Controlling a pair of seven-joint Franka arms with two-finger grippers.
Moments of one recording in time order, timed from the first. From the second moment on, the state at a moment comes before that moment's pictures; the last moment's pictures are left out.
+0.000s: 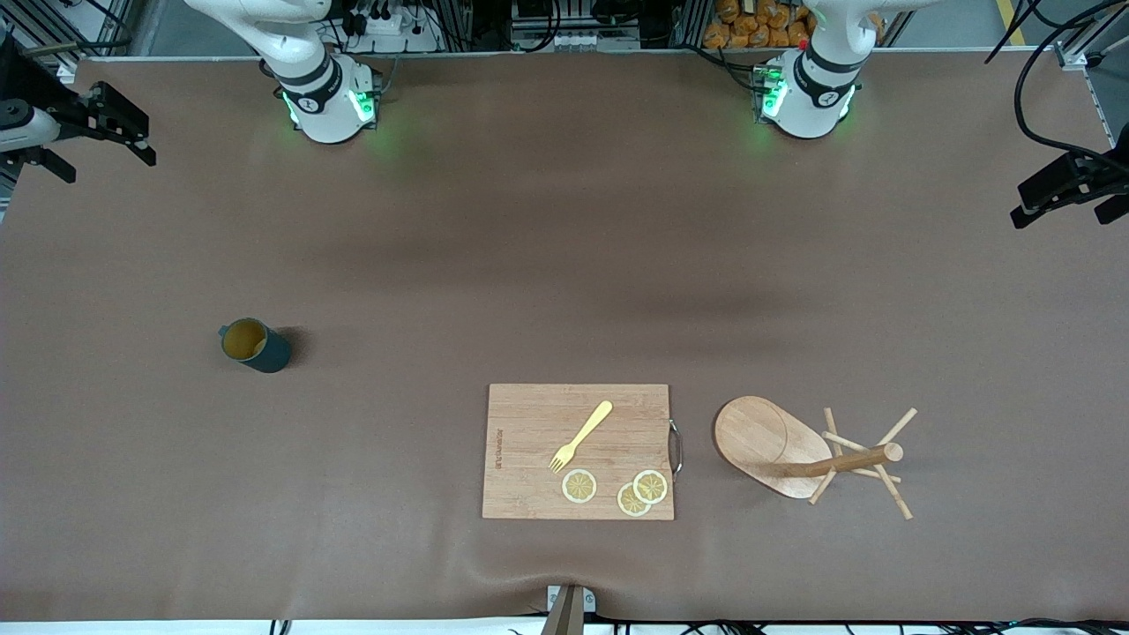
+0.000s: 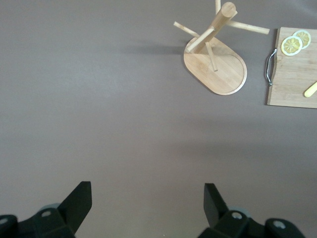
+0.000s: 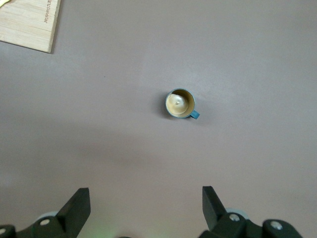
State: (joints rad) left arm 0.03 -0.02 -0.02 -1.52 -0.01 1.53 -0.04; right arm -0.12 -0.31 0.08 -1.86 0.04 1.59 -0.28
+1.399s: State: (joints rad) left arm 0.01 -0.01 -0.06 -1.51 0.05 1.49 -0.03; right arm 0.03 0.04 -0.10 -1.73 0.05 1.67 -0.01
